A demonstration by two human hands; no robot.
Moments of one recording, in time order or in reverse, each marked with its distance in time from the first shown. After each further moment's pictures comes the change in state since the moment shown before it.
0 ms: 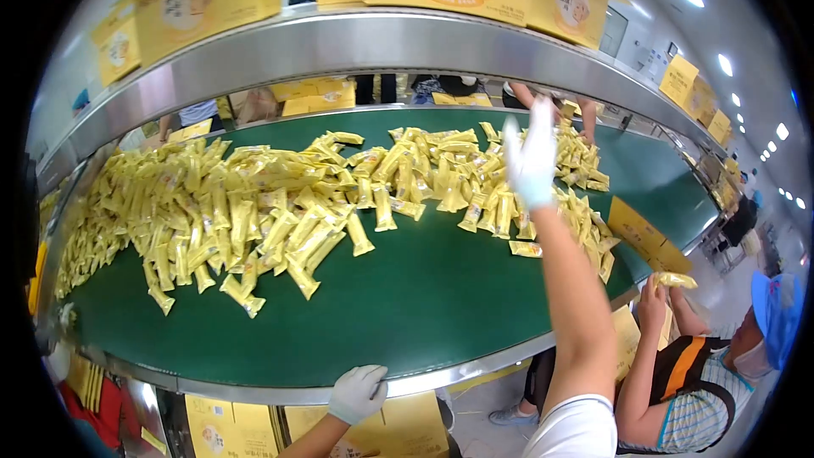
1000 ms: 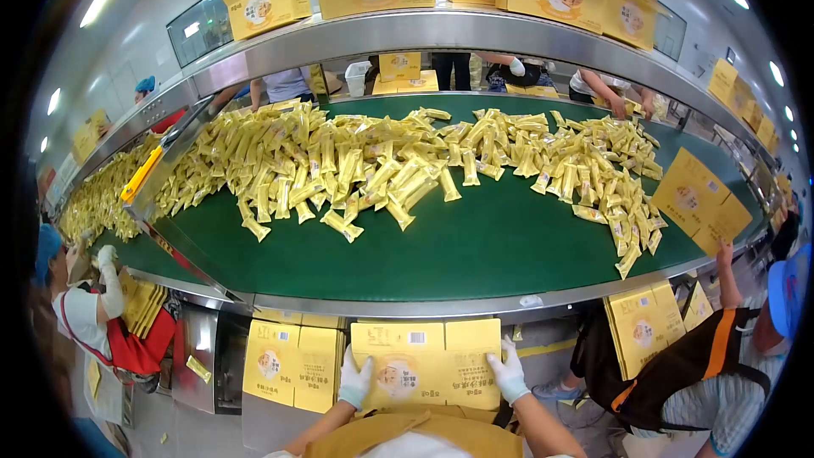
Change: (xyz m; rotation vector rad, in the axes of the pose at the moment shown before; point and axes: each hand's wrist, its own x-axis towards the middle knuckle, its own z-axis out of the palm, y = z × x) left_hand -0.229 -0.001 -0.093 -0.234 0.167 -0.989; right_hand -0.505 -0.197 -0.190 0.837 -0.773 1.153
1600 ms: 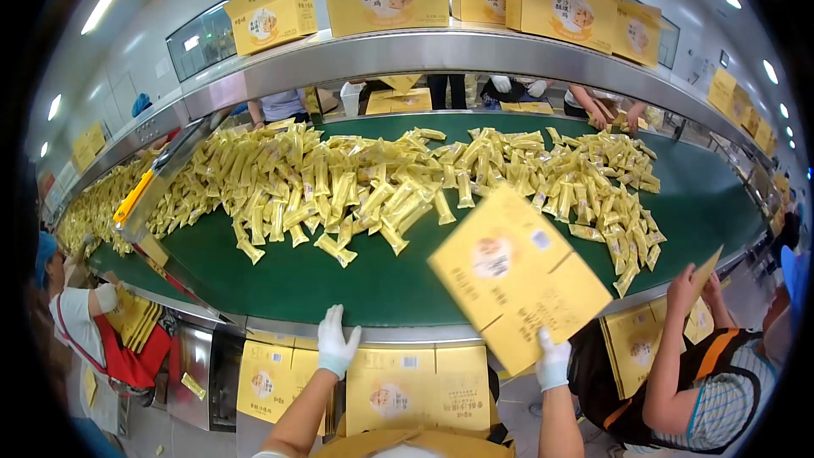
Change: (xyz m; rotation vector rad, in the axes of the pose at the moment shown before) left_hand 0.124 0.065 -0.019 0.512 0.158 0.525; right_hand 0.062 -0.113 -0.065 0.534 0.375 -0.109
